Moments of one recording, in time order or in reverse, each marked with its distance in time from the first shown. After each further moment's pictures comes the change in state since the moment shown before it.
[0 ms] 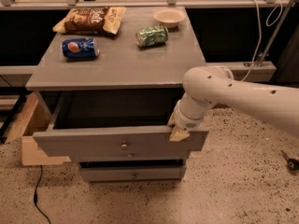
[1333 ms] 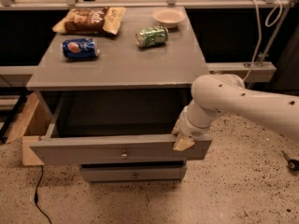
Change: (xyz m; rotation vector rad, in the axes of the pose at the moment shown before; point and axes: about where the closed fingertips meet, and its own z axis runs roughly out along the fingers) arm 0.009 0.023 -0.007 0.034 -0.021 0.068
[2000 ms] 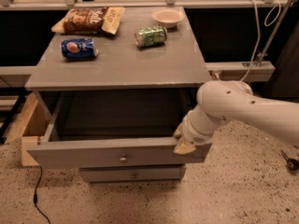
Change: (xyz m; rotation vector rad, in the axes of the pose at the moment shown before) arm 0.004 0.020 -0.005 0.022 -0.033 0.091
